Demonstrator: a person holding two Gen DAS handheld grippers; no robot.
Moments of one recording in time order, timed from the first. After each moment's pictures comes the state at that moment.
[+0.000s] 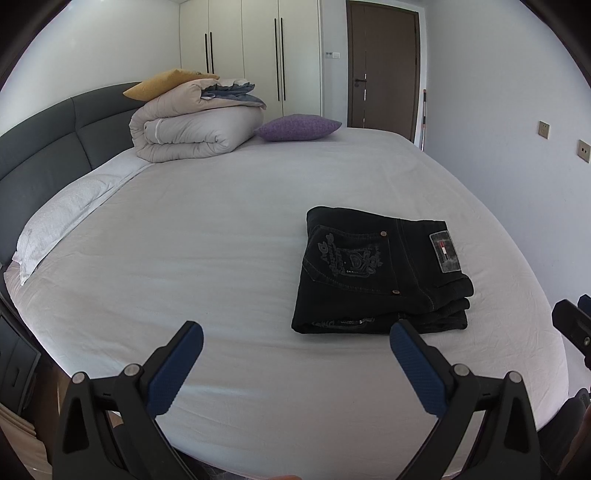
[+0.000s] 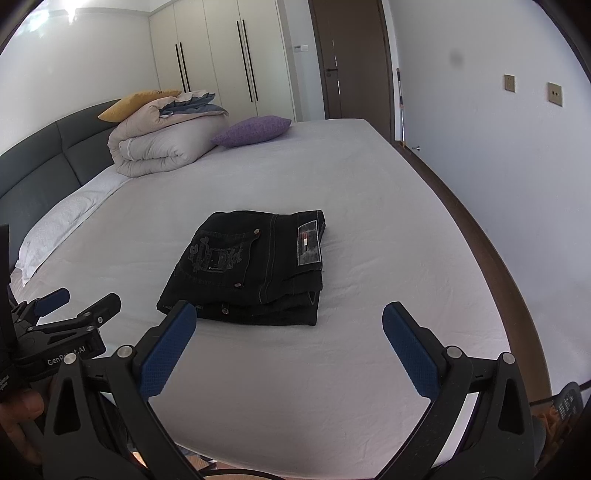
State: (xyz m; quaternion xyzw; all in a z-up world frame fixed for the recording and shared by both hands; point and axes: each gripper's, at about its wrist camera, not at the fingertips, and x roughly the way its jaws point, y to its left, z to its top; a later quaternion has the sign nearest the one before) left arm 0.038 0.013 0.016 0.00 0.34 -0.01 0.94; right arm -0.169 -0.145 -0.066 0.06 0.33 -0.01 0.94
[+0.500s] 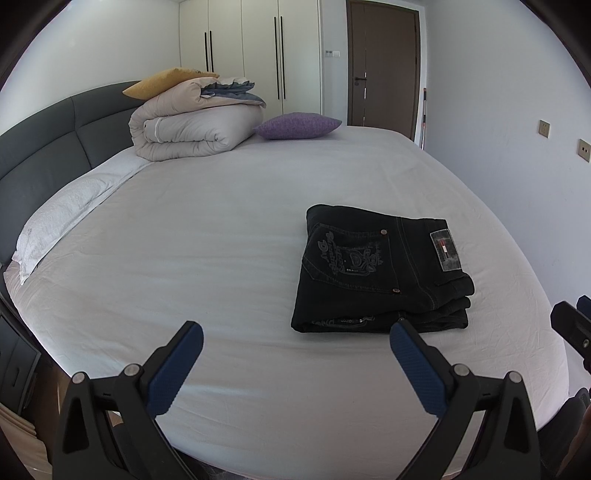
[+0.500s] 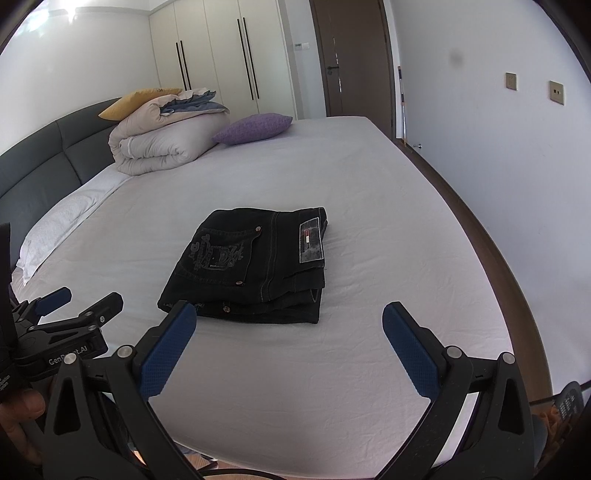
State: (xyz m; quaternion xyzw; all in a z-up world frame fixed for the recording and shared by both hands) left arm 0.036 0.015 0.017 0.00 0.34 -0.01 0.94; right arm -0.168 -0.142 -0.070 0.06 0.34 -0.01 0.94
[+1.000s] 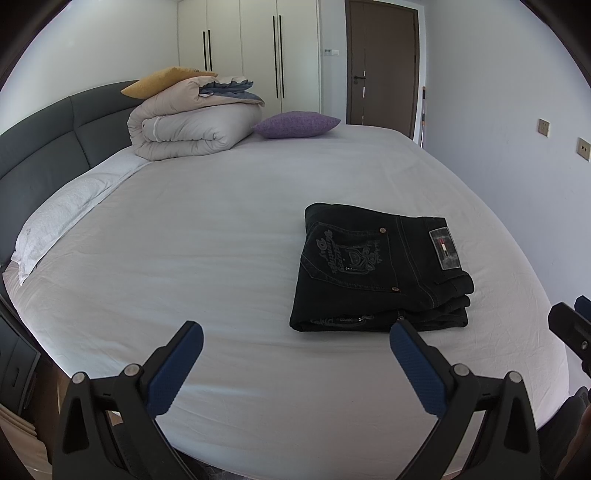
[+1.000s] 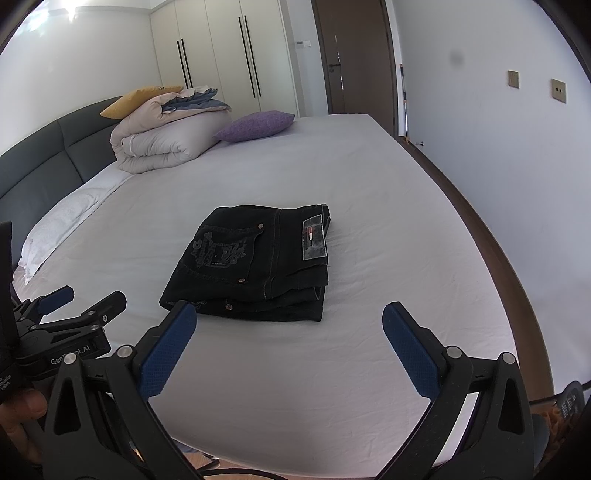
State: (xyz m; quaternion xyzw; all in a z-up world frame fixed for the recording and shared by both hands) left arm 0.033 0.015 0.016 0.00 0.35 -0.01 0.94; right arm -0.162 -0.140 -0.075 0.06 0.34 0.00 0.94
